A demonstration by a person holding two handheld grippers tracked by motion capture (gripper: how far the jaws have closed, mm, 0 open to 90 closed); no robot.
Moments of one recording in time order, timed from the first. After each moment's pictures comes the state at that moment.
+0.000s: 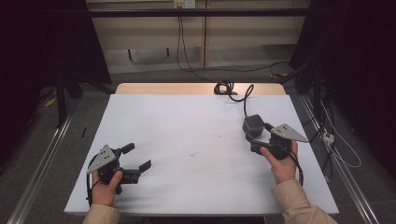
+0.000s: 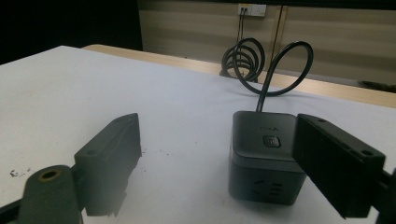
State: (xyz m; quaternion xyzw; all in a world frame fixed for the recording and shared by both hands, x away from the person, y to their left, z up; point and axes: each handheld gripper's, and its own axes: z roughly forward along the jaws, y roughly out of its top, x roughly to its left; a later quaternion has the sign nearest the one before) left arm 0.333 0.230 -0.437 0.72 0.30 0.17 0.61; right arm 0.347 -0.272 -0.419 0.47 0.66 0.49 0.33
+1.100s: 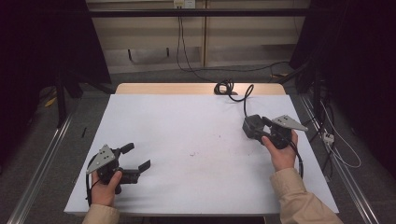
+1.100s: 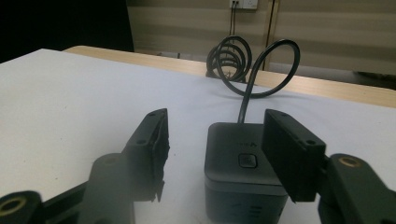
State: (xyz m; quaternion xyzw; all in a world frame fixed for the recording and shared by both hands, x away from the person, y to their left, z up) left arm 0.333 0.231 -0.436 0.72 0.30 0.17 0.61; right arm 0.376 -0.284 -0.417 0.49 0.65 0.48 0.32
